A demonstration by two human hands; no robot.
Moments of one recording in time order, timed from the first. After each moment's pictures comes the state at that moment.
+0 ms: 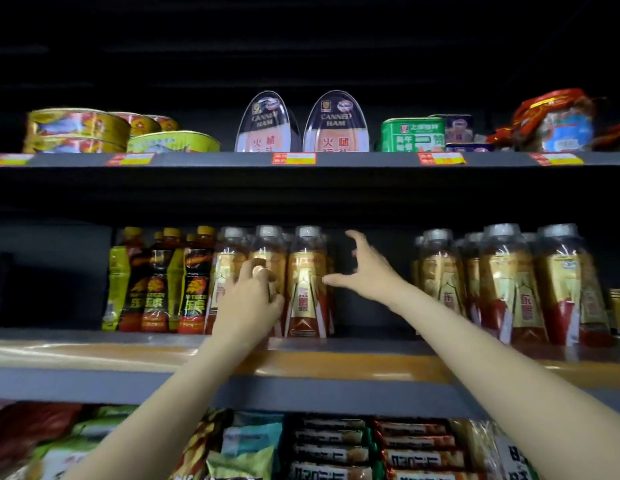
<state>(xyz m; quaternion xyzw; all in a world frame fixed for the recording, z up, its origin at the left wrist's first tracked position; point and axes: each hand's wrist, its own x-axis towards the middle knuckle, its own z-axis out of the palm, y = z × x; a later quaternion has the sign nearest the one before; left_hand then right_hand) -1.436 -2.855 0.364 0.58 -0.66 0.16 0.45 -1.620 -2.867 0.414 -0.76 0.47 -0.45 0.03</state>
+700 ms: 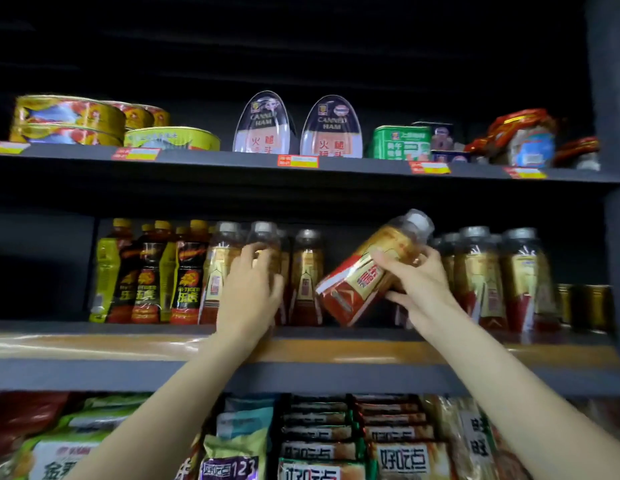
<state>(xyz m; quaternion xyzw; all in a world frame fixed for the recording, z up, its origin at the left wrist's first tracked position) -1.440 -2.837 0.362 0.42 -0.66 0.21 0.59 -1.650 -2.799 0.390 -0.49 0.32 -0.75 0.31</state>
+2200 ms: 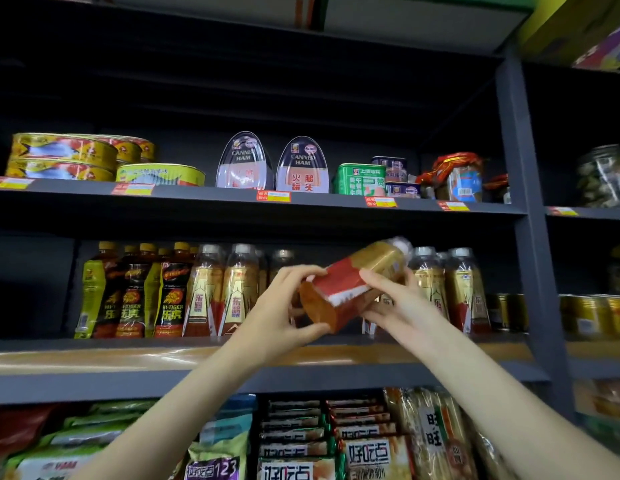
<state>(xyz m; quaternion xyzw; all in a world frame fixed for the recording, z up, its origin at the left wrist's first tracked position) -1.468 -2.753 0.366 0.17 -0.84 -0.05 0.50 -1.661 -2.726 0.383 -0.48 0.22 -0.71 0.47</state>
